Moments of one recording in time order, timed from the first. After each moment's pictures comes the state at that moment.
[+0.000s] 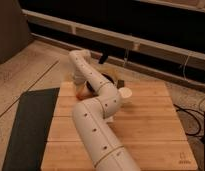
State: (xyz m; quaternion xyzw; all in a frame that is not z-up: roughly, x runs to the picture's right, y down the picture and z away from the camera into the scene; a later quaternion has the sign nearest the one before) arm -0.145 0.028 0.990 -0.44 0.13 0.39 0.79
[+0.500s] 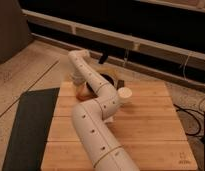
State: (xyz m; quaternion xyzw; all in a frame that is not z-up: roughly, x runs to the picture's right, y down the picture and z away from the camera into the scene) arm -0.168 -0.012 0.979 -0.41 0.10 0.39 0.82
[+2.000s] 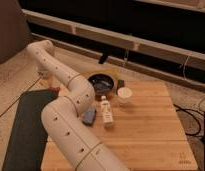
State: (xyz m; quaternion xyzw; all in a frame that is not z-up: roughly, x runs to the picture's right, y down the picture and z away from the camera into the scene) arm -0.338 -0.026 0.924 -0.38 -0.01 0.18 0.91
